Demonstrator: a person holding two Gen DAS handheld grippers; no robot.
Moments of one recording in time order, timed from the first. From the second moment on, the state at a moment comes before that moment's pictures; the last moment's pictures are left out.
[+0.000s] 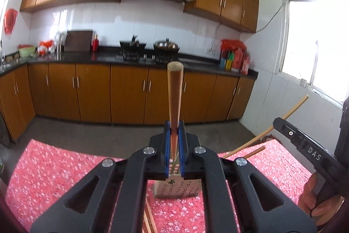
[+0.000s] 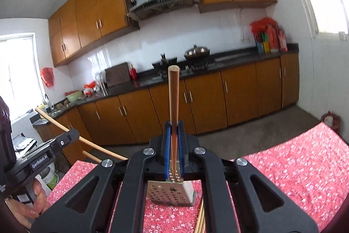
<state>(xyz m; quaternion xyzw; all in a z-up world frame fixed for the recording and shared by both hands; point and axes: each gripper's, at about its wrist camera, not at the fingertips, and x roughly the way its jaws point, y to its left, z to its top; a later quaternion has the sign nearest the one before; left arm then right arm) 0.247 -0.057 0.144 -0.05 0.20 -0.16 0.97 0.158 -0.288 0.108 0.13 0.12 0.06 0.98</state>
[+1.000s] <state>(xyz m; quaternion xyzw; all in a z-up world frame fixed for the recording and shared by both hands) 0.207 -0.011 0.123 -0.06 0.21 -0.12 0.97 0.120 -0.312 0.088 0.12 0.14 0.01 0.98</state>
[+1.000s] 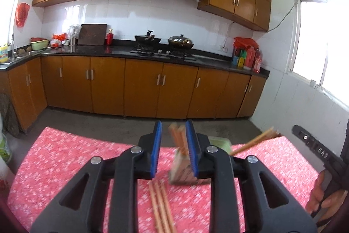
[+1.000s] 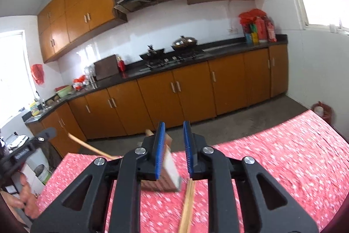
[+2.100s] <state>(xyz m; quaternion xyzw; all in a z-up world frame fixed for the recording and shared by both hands) 0.191 -0.003 -0.065 -0.05 0.42 -0.10 0.90 0.143 -0.273 -0.110 0.06 0.40 0.00 0.91</state>
